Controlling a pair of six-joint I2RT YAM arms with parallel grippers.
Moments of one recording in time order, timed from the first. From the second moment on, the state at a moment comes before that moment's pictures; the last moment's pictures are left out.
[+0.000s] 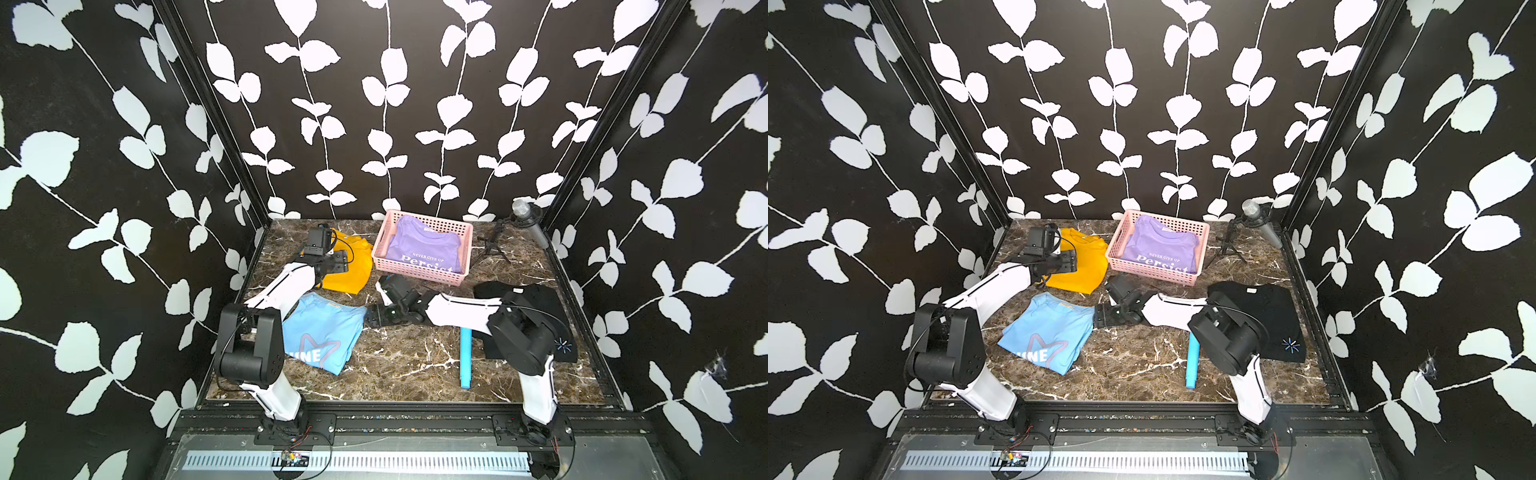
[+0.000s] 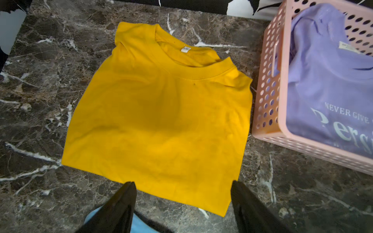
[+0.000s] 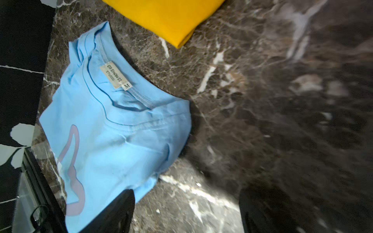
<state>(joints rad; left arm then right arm) -0.20 1.64 1.20 -0.36 -0.06 -0.19 0.91 2.04 1.34 -0.16 -0.23 0.66</state>
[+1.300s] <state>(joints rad) -0.40 1.54 0.90 -0.25 0.13 -0.32 0.50 1.75 1.10 -0.47 -0.25 0.40</state>
